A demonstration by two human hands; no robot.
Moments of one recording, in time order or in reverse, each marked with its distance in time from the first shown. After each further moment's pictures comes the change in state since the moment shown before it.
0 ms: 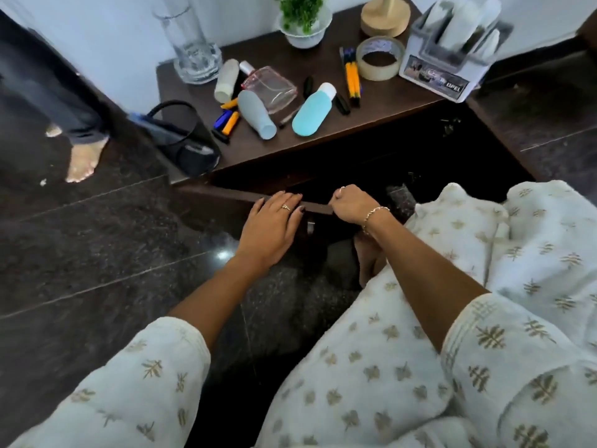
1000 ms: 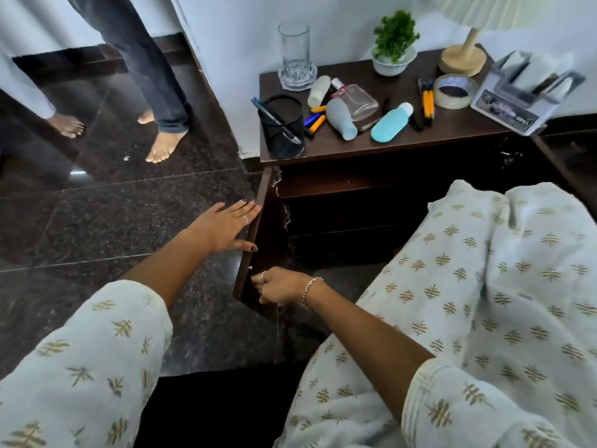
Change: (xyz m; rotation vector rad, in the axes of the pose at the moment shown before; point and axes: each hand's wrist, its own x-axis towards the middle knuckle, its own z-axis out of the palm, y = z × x) left_hand -0.129 -0.148 -0.082 0.397 -0.533 -0.102; right_hand -0.120 -0.094 0.198 -0.047 -0.685 -0.258
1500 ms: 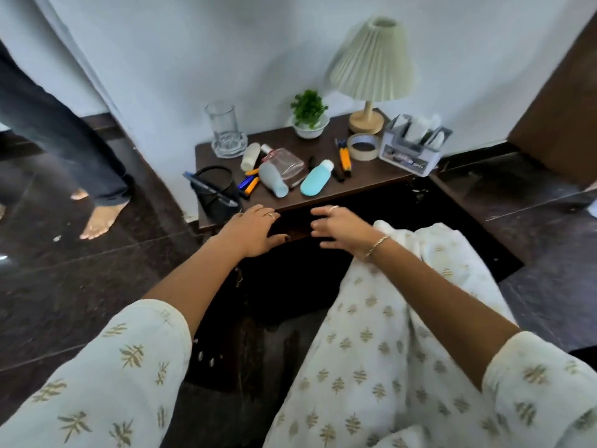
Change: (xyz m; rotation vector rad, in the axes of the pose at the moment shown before) left_hand 0.074 0.096 -0.135 -0.145 0.289 0.155; right_hand -0.117 0.042 -0.189 0.551 0.678 -0.105
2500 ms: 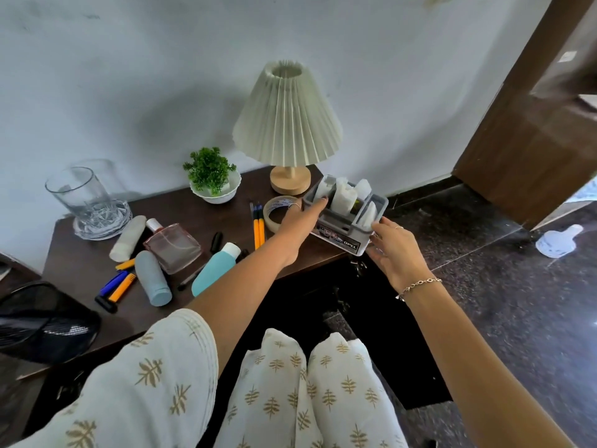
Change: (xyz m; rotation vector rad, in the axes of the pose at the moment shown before) left_hand 0.287 0.182 -0.081 -1.498 0.083 -0.229; right_hand 0.106 0.013 -0.272 0.621 0.536 -0.077
